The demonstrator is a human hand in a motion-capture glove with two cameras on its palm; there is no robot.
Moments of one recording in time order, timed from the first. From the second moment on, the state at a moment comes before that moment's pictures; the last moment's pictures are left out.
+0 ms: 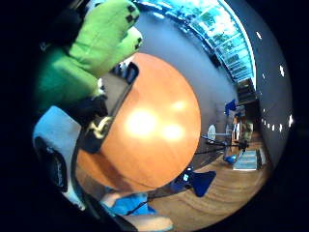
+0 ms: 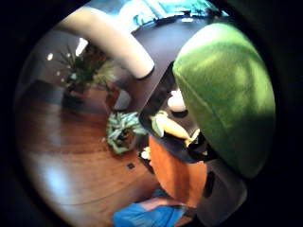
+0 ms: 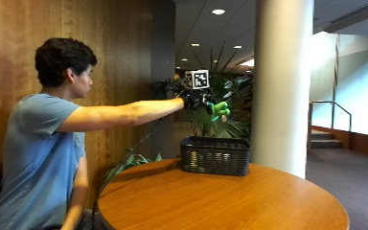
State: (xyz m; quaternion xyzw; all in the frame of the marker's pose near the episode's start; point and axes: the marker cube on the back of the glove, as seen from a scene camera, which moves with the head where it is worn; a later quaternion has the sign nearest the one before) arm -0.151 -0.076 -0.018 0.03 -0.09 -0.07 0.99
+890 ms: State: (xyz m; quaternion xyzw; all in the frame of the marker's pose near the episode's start) arm -0.102 -0.058 -0.009 -0.02 -0.01 -0.02 1.00
